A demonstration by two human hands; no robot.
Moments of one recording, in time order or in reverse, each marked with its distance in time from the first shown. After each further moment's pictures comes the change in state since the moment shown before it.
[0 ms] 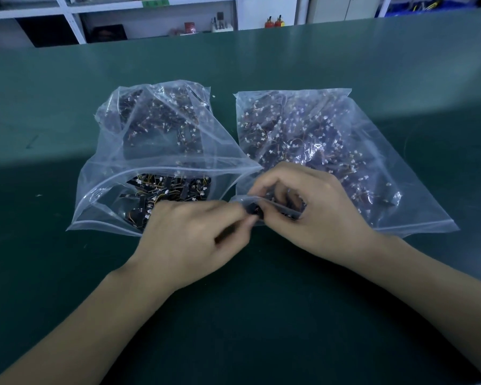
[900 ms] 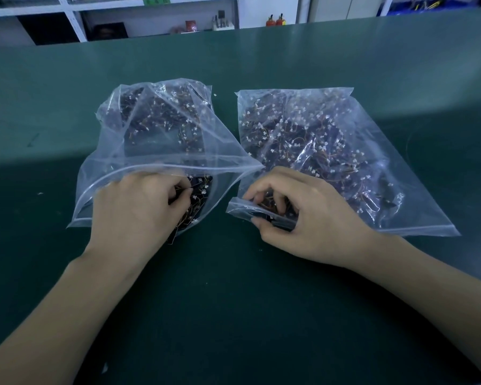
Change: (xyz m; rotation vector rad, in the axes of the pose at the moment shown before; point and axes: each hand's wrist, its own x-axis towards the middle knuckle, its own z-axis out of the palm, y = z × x) left_hand -0.008 -0.050 -0.010 0.198 -0.096 -0.466; right_hand -0.003 0.002 0.002 -0.111 -0.151 0.075
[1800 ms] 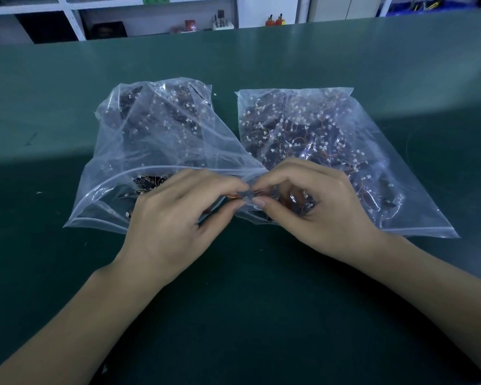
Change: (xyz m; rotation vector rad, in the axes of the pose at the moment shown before) left_hand -0.010 0.031 0.006 -0.498 0.204 0.391; right_hand 0.002 0.006 0.001 0.206 0.207 -0.143
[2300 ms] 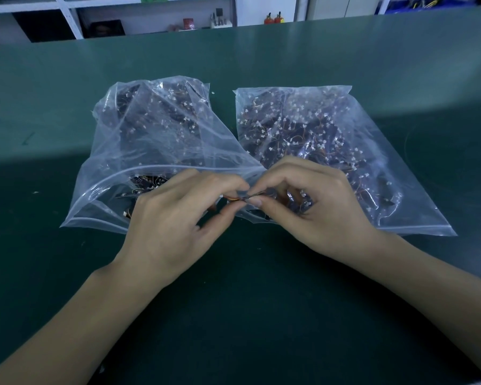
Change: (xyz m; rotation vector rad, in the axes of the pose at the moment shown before) left_hand 0.002 0.006 -0.001 0.012 -0.042 -0.001; right_hand 0.001 -0.006 -0.001 0.028 -0.009 0.012
